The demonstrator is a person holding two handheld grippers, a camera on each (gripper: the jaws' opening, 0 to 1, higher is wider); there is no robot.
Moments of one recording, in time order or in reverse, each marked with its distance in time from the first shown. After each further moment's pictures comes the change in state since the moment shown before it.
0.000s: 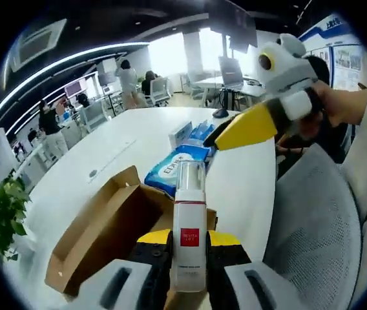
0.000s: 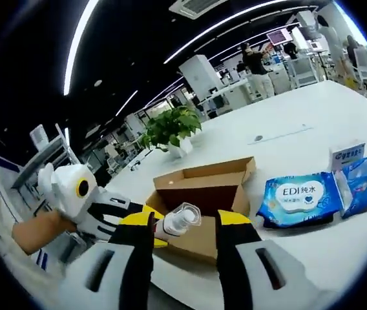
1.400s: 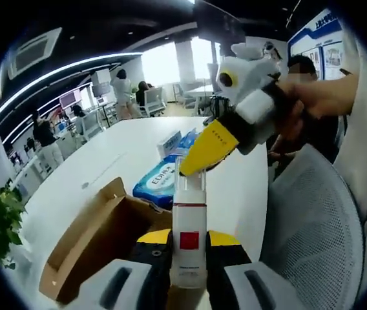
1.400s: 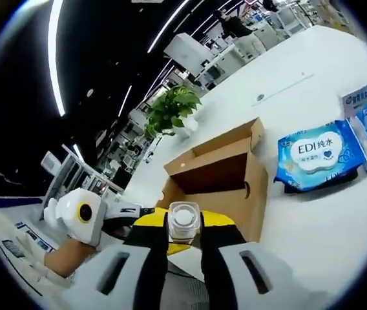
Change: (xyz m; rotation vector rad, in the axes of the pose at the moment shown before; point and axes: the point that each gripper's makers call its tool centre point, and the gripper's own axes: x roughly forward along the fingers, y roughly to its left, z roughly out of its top) left arm 0.010 -0.018 0.003 0.069 -0.058 -0.027; right arm 0.006 0.001 -0.022 0.219 0.180 0.084
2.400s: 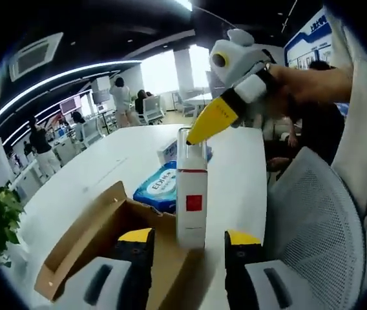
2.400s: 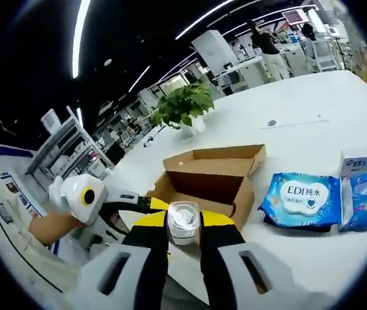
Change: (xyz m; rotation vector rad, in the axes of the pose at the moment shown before) left arm -0.008 0.007 -0.002 -0.066 -0.066 -0.002; right arm -0.021 -0.001 0.031 -0.311 0.045 -0.018
